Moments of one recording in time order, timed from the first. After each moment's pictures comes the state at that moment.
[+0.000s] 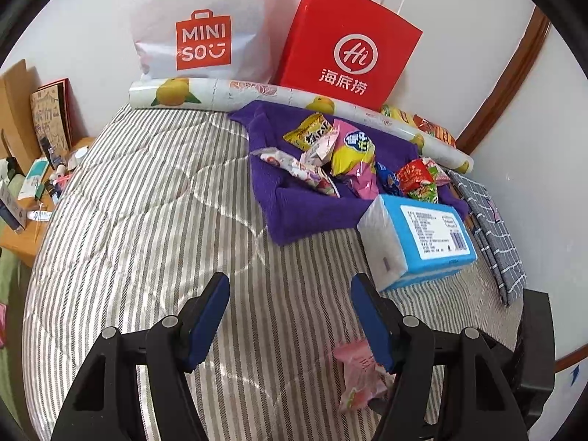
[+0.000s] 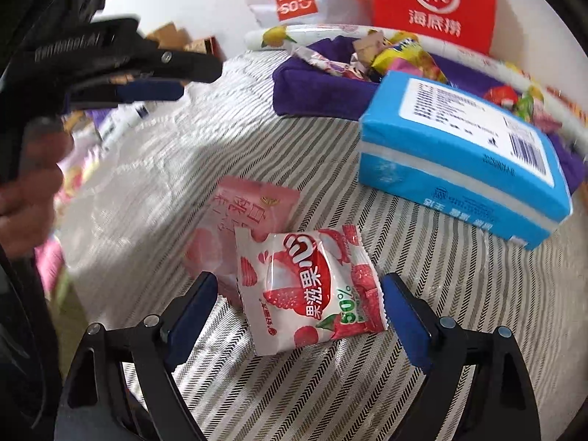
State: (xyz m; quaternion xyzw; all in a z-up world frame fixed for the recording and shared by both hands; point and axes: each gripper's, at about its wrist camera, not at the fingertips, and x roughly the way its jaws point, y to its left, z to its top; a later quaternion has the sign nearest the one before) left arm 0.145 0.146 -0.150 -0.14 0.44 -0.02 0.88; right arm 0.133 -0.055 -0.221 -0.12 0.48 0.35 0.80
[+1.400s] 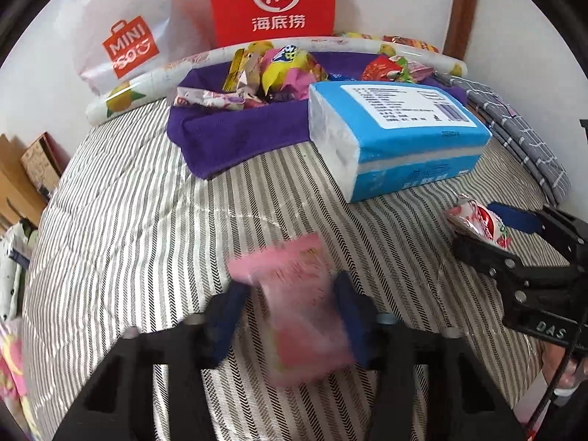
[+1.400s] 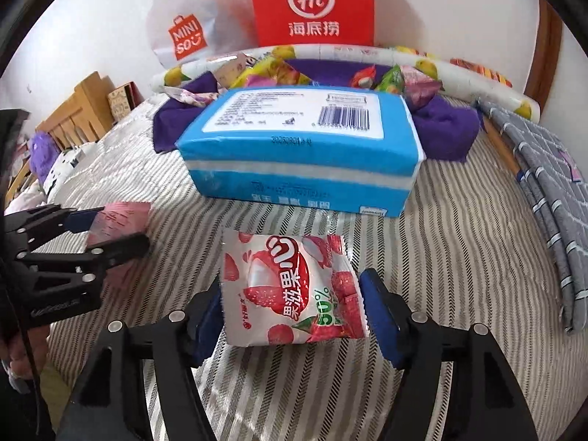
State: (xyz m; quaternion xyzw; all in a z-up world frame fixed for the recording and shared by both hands) left arm 0.134 0.046 -0.201 0.03 0.47 -0.01 0.88; right arm 0.163 -0.139 -0.226 -0.06 0.45 0.22 0.86
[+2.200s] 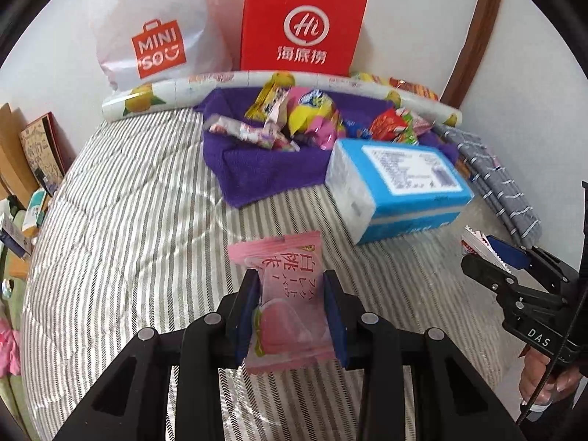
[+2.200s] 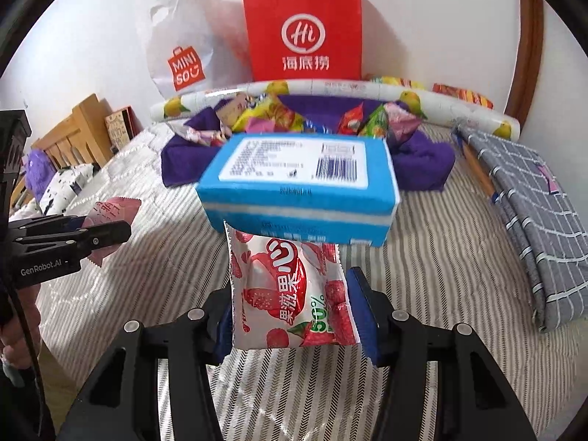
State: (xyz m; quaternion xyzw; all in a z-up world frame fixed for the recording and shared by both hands) left arm 0.127 0.085 -0.162 -0.06 0.44 -0.03 0.89; right arm 0.147 -0.142 -0.185 -0.04 0.42 0.21 0.88
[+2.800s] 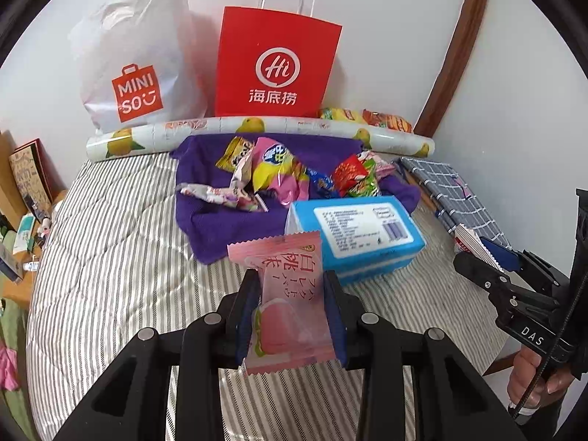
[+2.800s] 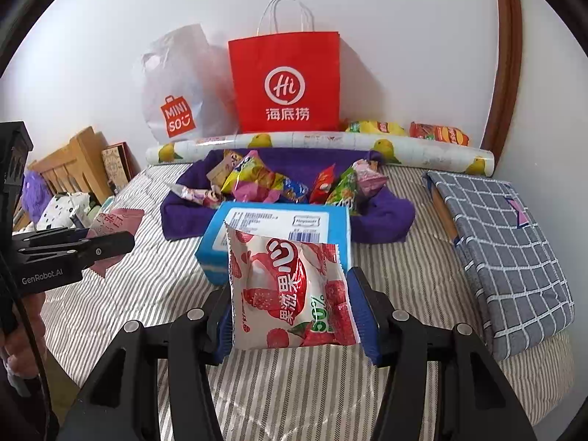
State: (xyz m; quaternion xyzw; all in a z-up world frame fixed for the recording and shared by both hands) left arm 0.141 0.068 -0.110 -0.07 0.41 -0.06 0.91; right arm 0.156 -0.165 -0.124 -0.03 0.37 0.19 0.91
